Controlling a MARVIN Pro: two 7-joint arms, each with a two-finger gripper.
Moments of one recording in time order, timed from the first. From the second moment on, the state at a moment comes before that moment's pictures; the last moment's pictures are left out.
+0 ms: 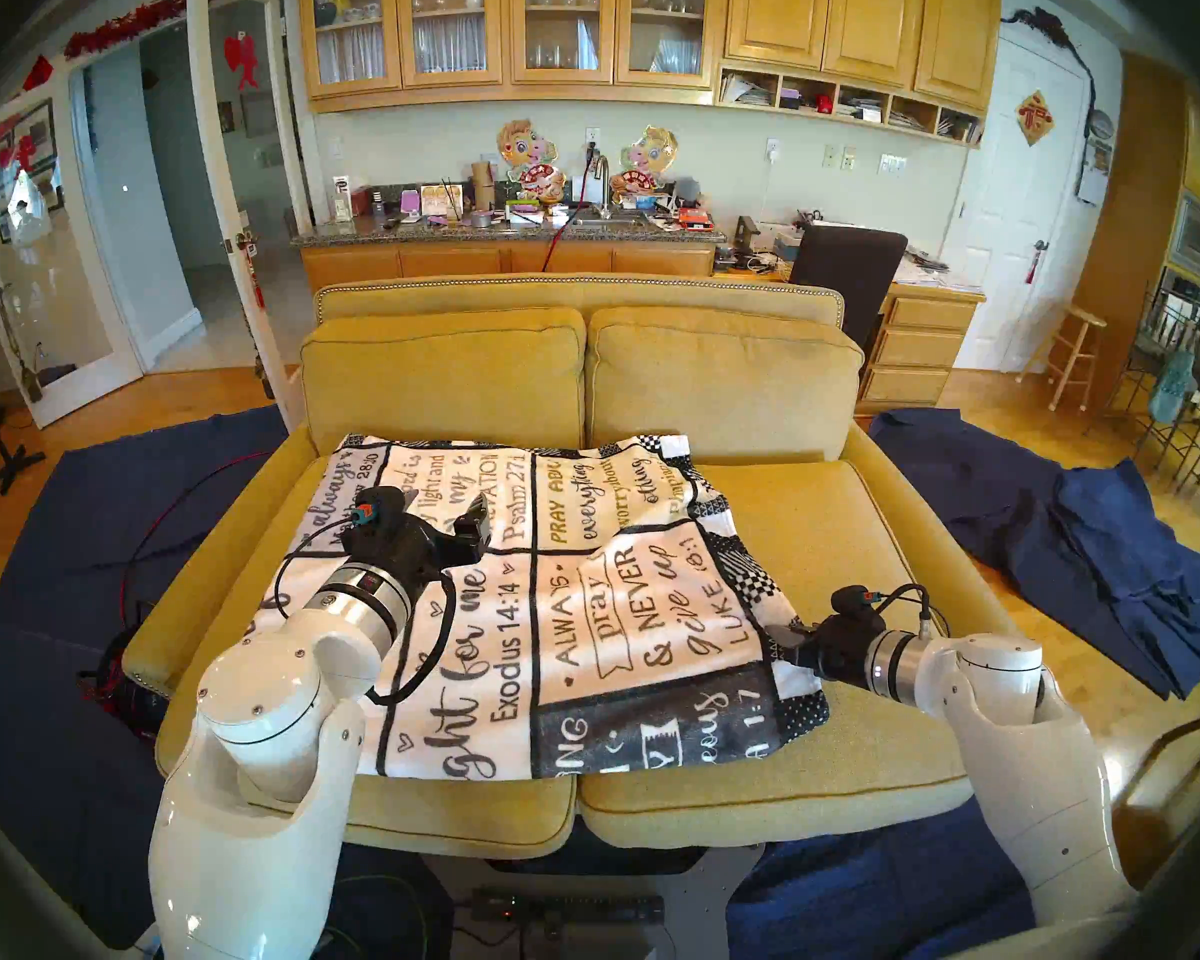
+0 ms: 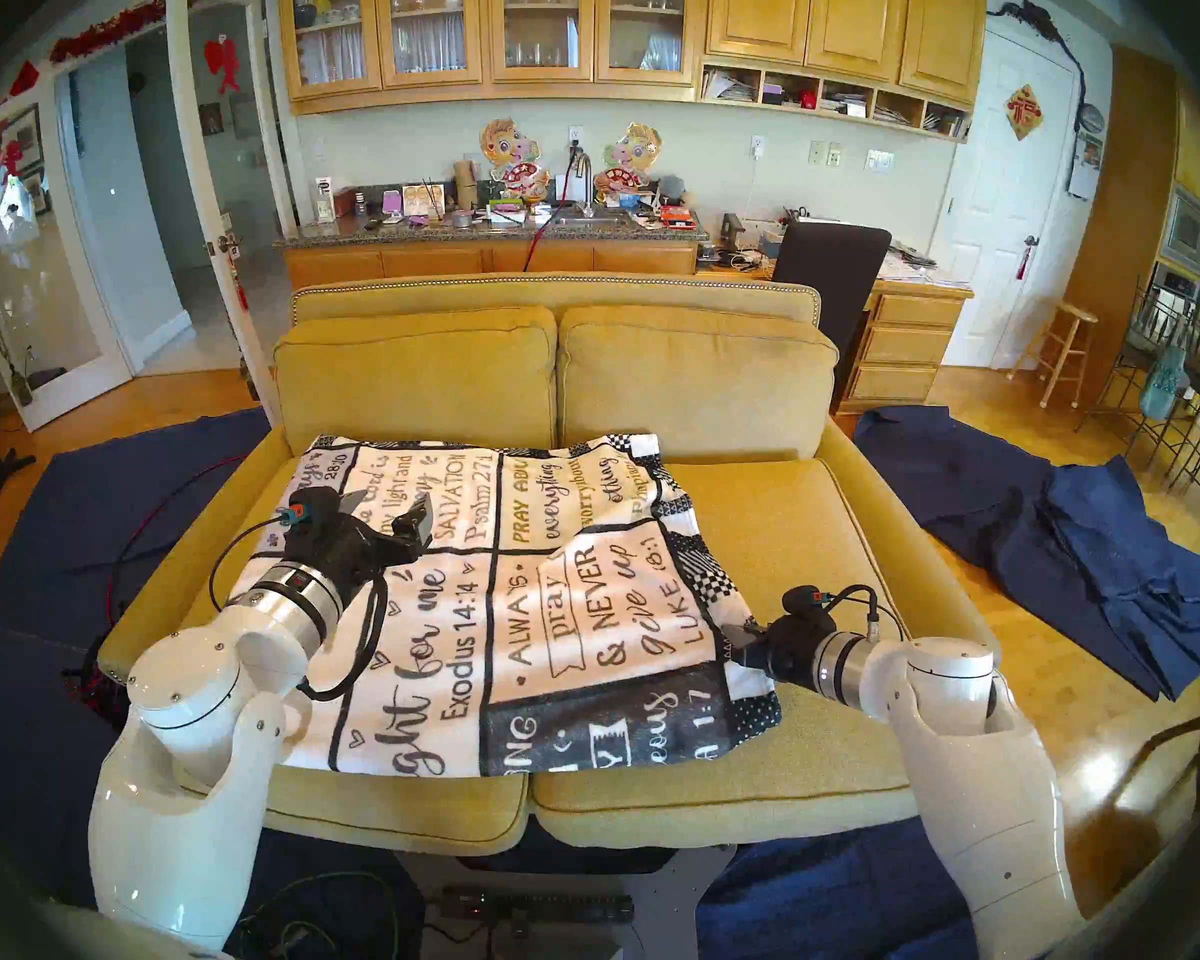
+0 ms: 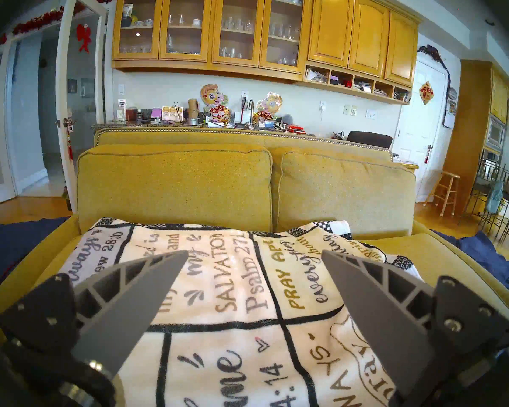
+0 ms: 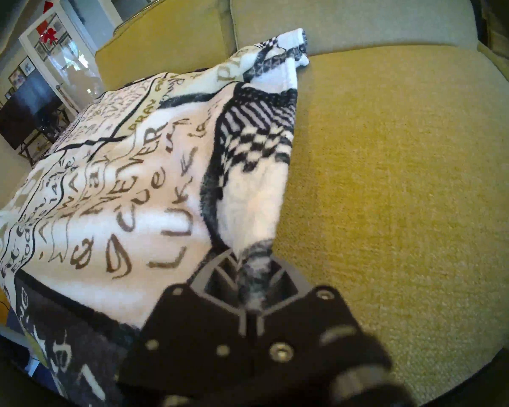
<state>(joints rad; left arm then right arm) 2.00 -1.40 -1.61 -2.23 -0.25 0.41 -0.04 -1.83 -1.08 1.70 -1.67 0.48 0.62 0.53</state>
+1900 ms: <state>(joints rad) 2.00 -1.41 -1.62 -2.23 -0.24 0.42 -0.05 -2.30 -1.25 2.09 -2.00 0.51 0.78 0.69</state>
